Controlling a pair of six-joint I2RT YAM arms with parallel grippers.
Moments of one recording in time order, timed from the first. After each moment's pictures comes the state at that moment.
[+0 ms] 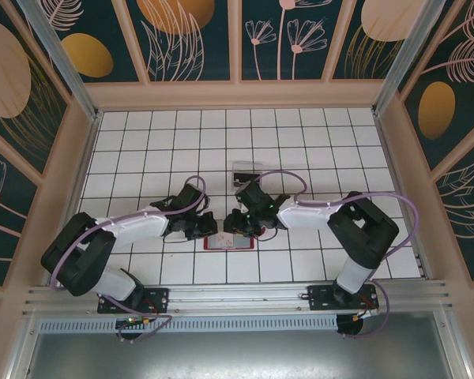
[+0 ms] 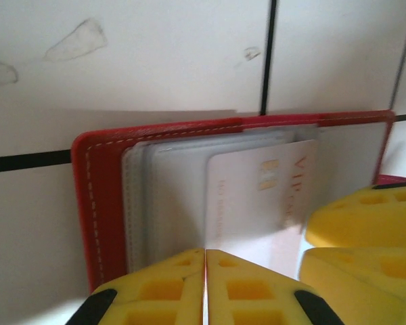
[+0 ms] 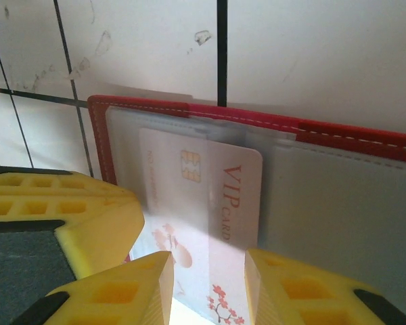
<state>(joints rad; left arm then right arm) -0.66 1.48 0.64 -0.27 0.34 -0.83 0.89 1.70 0.86 -0.17 -0.37 0.97</state>
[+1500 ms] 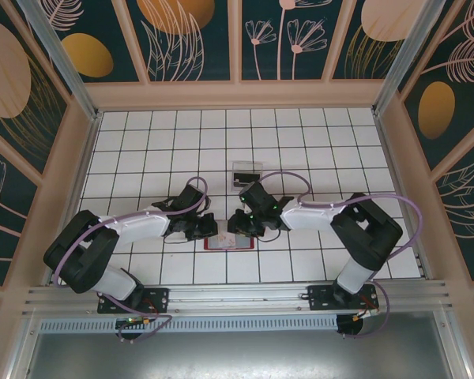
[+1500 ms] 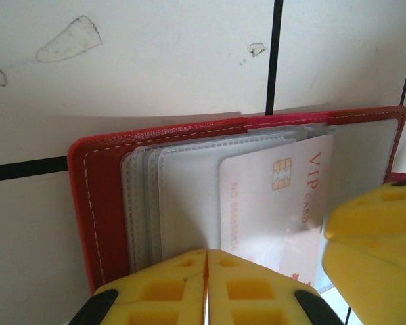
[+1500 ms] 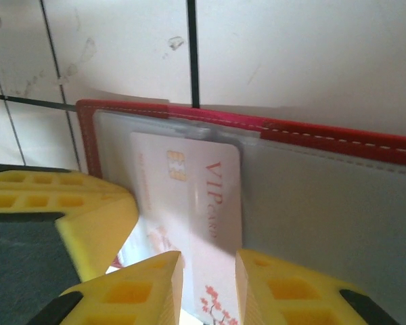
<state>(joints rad) -0.66 1.50 0.64 -0.25 0.34 -0.81 0.88 1.67 0.82 -0.15 -0.36 0.97</state>
